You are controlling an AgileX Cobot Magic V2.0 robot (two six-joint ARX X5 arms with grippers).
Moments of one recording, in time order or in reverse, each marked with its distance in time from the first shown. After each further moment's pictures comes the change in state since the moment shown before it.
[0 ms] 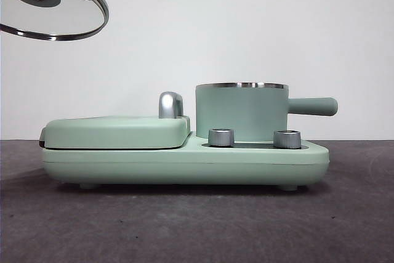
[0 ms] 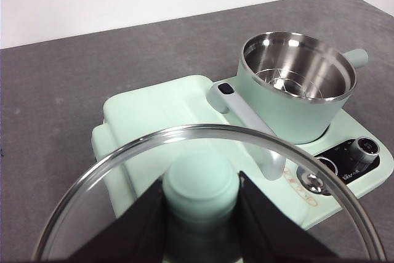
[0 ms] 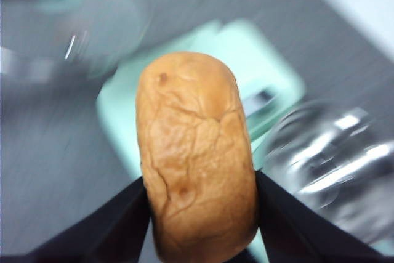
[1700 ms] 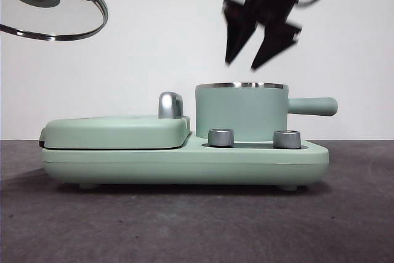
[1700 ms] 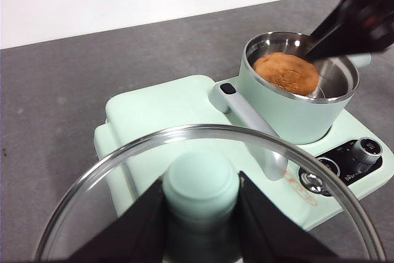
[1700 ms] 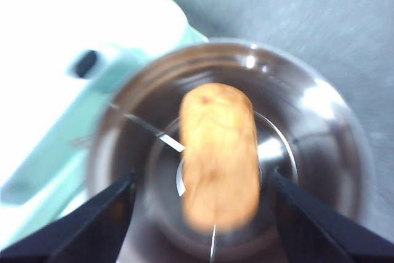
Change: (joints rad) left arm 0.000 0.000 0.000 0.000 -0.006 0.000; right arm -0.353 0.540 0.322 -0.102 -0.192 0.028
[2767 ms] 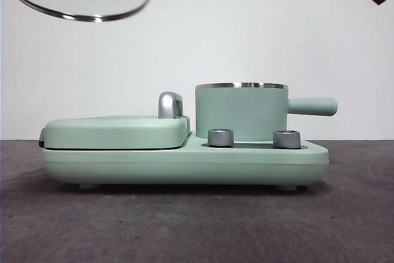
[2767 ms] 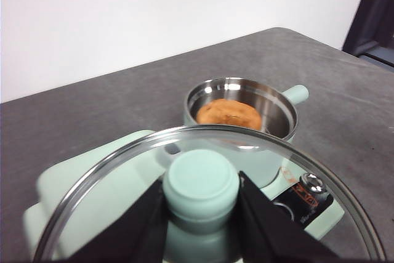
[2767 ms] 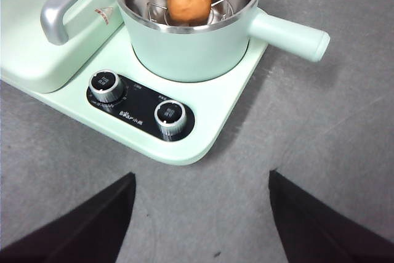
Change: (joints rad) left arm -0.121 0.115 0.000 0.250 0.054 -0.004; right arm -0.083 -1.128 -0.947 0.101 0.076 0.080
